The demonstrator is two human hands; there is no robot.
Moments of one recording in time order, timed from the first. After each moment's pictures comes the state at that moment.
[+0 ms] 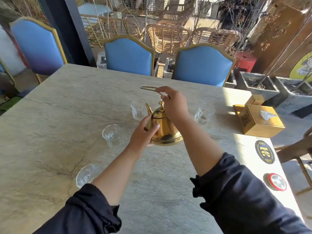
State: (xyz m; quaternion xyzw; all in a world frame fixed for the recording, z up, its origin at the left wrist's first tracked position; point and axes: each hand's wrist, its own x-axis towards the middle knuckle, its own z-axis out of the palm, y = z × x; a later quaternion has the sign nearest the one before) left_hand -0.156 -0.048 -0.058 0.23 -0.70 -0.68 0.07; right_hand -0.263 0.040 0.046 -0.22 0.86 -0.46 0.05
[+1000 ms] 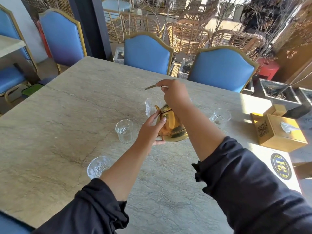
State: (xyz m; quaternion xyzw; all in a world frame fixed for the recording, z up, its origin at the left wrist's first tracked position) left_hand -0.149 -0.047 -0.033 0.32 -0.55 -0.77 0.09; right_hand -0.271 -0.014 0.062 -0.33 0.88 -0.33 0.05
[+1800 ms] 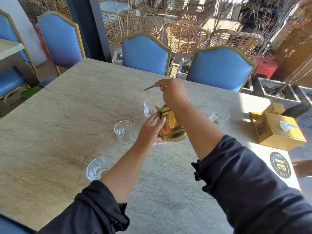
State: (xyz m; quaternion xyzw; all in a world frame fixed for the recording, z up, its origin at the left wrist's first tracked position) left_hand -0.150 -0.043 -0.030 0.30 -0.54 -0.78 0.09; right_hand -0.274 -0.013 0.064 -0.36 0.88 -0.31 0.02
